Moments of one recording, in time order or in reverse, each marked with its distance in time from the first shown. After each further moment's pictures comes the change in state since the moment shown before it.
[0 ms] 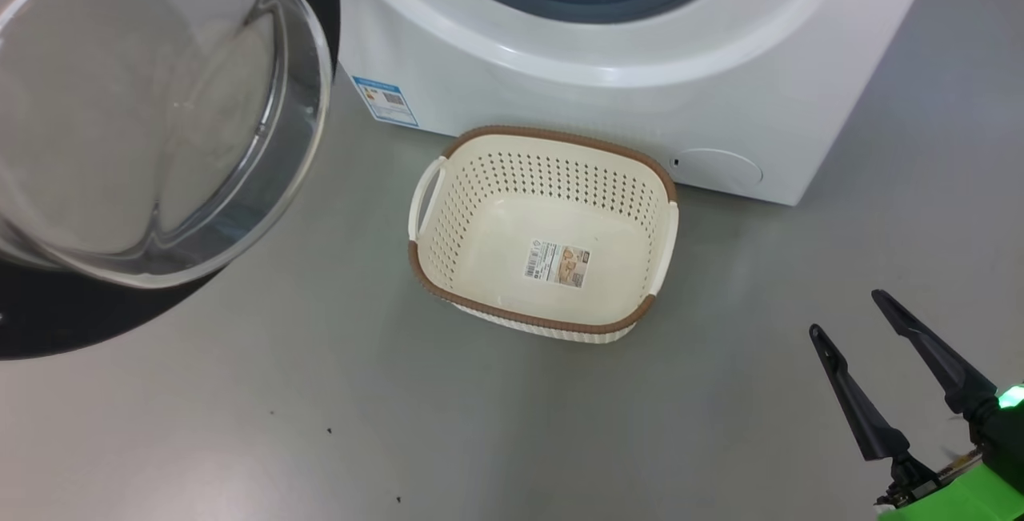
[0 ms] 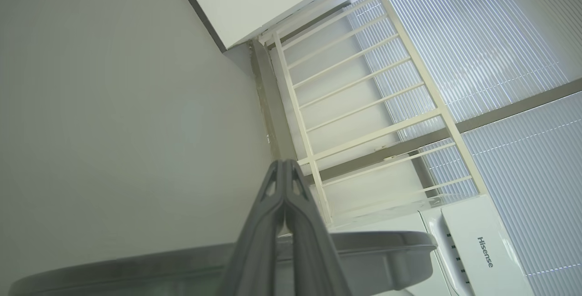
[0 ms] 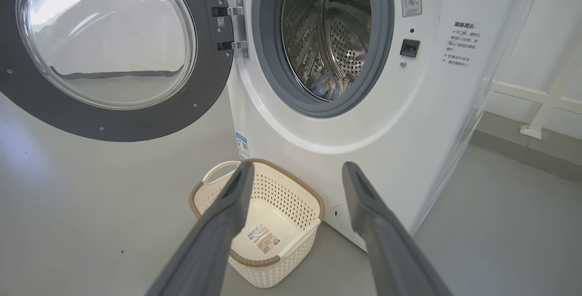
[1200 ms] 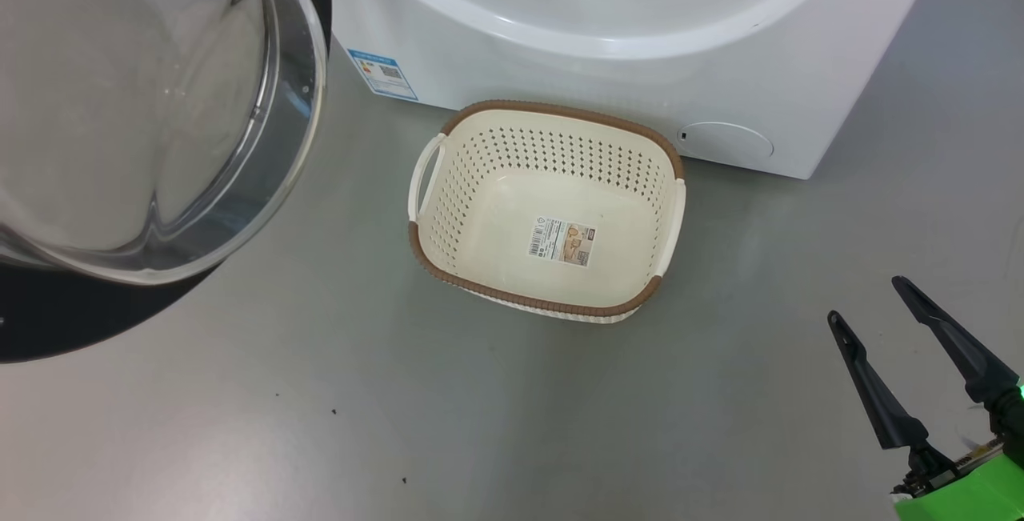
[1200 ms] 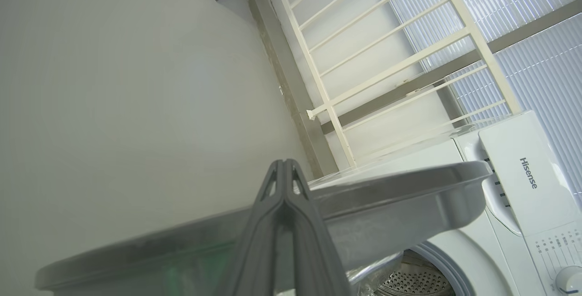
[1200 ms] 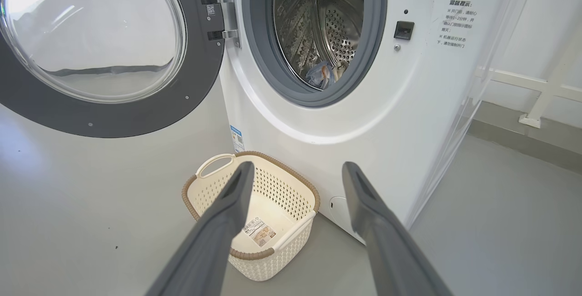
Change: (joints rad) left arm 0.097 0.014 -0.065 -0.078 0.009 -0.064 0.157; right arm -0.010 -0.023 -0.028 -0.018 0.008 0.000 0.009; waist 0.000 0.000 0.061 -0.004
